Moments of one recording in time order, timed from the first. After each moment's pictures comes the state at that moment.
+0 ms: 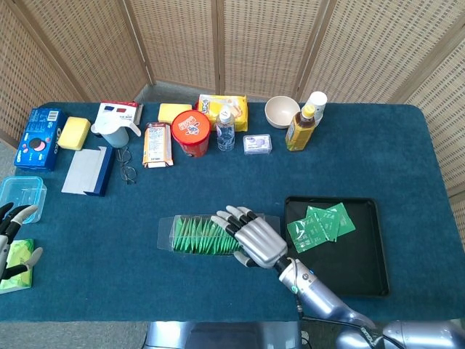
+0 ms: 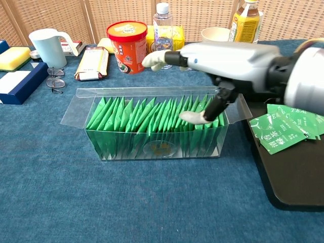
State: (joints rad) left arm -0.06 -0.97 -0.02 -1.73 1.54 1.50 -0.03; right arm 0.71 -1.45 0.19 -1.95 -1.21 0.95 -0.54
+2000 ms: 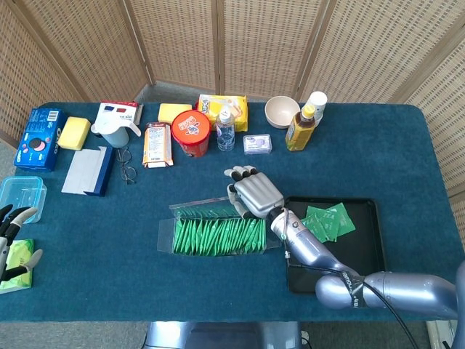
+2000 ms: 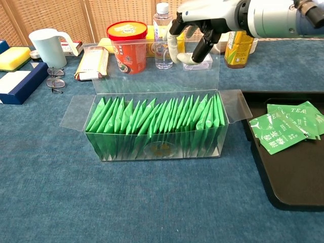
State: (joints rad) left arm -0.06 -0.99 -0.01 -1.70 1.54 1.50 -0.08; right arm 1.06 -1.33 0.26 -1.82 -0.71 0.87 -0.53
